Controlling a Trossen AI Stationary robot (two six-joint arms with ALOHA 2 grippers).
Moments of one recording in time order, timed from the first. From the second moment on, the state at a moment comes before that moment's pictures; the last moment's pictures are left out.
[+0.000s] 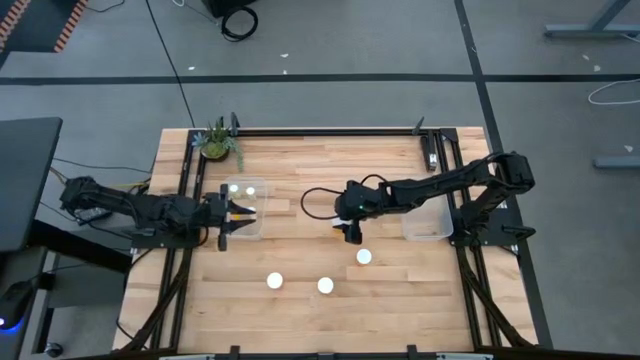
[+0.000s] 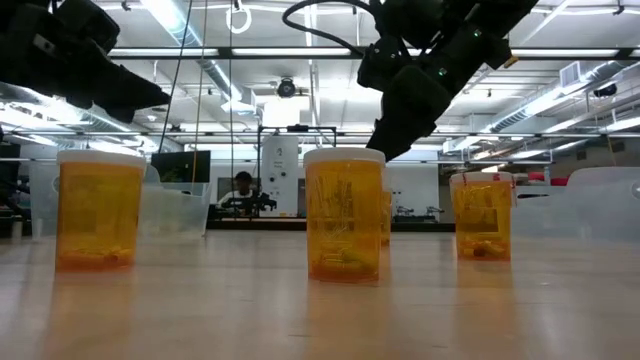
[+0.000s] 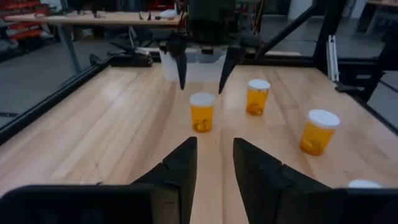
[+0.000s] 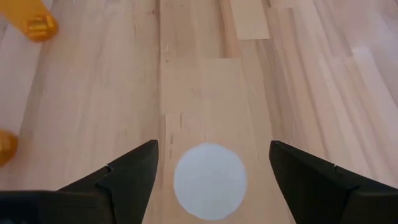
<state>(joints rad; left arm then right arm) -0.22 0.32 0.12 0.02 -0.31 -0.07 0.01 1.60 0.93 -0.14 0.07 0.05</state>
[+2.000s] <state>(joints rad) -0.27 0.14 0.03 0.01 -0.32 -0.04 -0.01 1.61 0.79 0.01 0.08 0.10</state>
